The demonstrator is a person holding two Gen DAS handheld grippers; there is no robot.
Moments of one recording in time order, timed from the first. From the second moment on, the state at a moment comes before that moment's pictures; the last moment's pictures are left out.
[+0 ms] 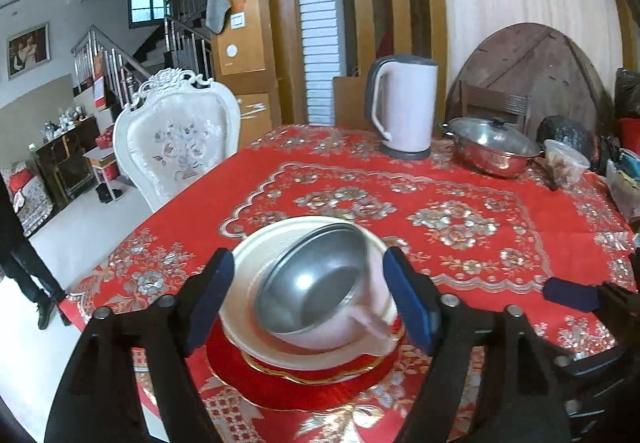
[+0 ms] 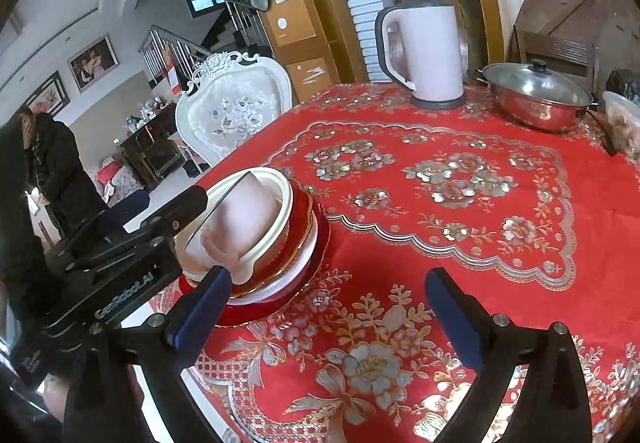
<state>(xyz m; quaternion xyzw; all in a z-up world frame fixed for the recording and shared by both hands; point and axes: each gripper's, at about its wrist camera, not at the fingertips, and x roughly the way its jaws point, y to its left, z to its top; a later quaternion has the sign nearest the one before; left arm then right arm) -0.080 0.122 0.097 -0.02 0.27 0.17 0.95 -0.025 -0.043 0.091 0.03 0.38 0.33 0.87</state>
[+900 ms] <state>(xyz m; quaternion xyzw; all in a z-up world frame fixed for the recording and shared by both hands) -0.097 0.156 0.079 -0.04 0.26 0.23 0.94 -0.033 0.000 0.094 -0.04 0.33 0.29 0.90</state>
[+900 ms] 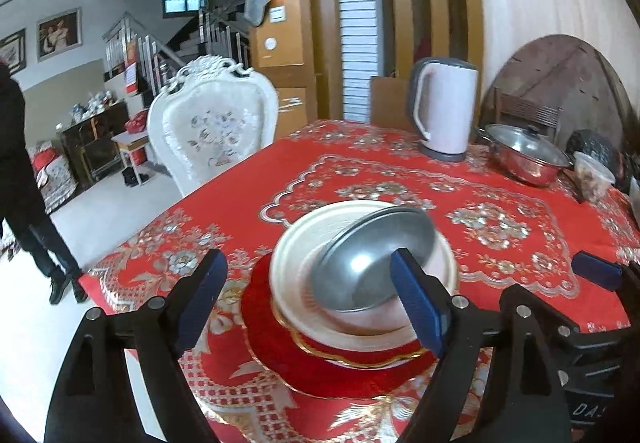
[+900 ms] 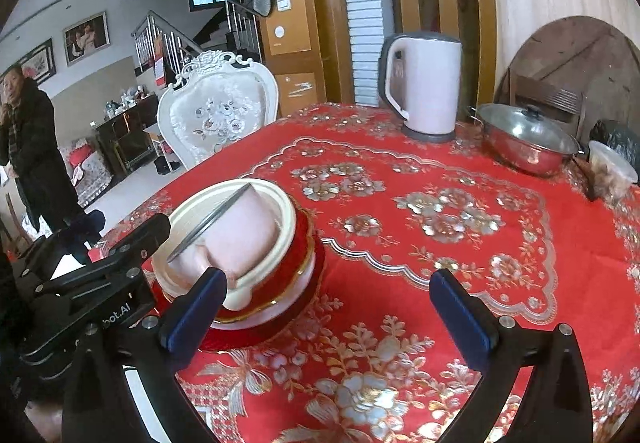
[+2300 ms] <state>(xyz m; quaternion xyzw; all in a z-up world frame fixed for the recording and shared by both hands) -0.104 0.171 0.070 -0.04 0.25 0.22 0.94 -0.033 0.012 0.077 -0.05 0.35 0.30 0.89</state>
